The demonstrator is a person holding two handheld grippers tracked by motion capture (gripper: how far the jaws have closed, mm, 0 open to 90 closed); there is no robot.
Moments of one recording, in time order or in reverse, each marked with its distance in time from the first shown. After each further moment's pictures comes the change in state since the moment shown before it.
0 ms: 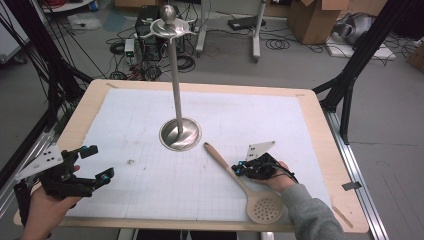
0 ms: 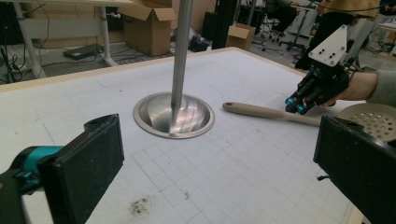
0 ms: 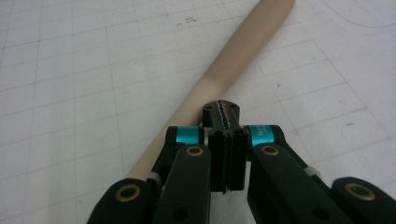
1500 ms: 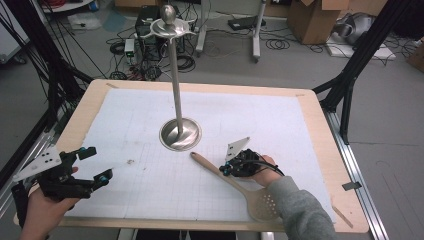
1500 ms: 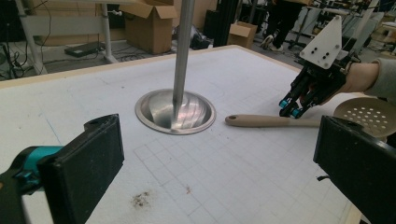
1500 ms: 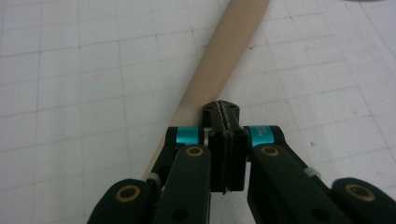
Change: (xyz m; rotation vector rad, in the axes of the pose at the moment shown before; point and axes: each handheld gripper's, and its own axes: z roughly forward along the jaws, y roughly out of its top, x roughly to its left) left arm 0.001 -0.002 -0.004 0.009 0.004 -0.003; right arm 0.012 0.047 0.027 0.164 0.025 -0.106
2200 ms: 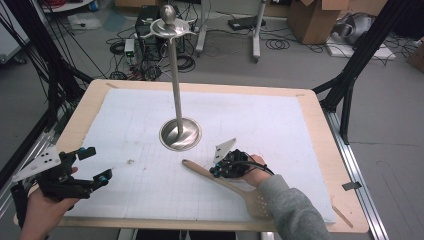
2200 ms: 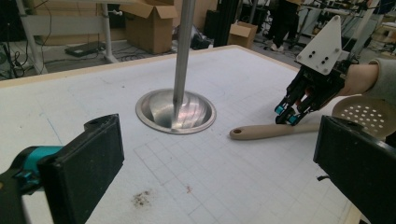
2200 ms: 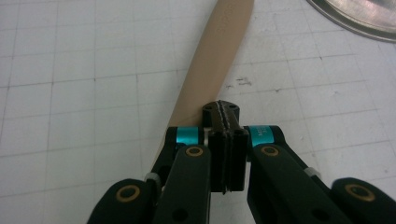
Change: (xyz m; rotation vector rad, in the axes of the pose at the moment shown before) left arm 0.000 0.000 0.000 0.000 -0.001 0.000; right arm 0.009 0.024 0.015 0.015 0.018 -0.057
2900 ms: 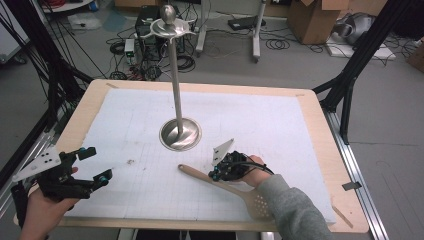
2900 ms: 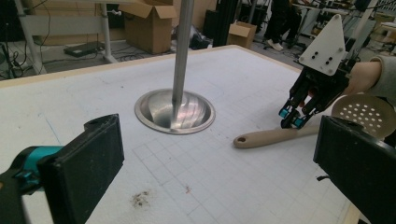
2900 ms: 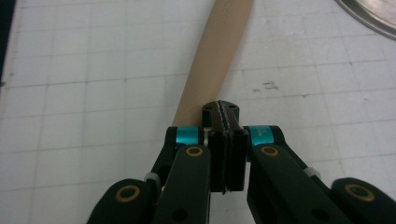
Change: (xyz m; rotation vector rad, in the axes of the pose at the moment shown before) left arm 0.001 0.000 0.000 0.002 0.000 0.000; right arm 0.006 0.006 -0.003 0.027 0.078 -0.025
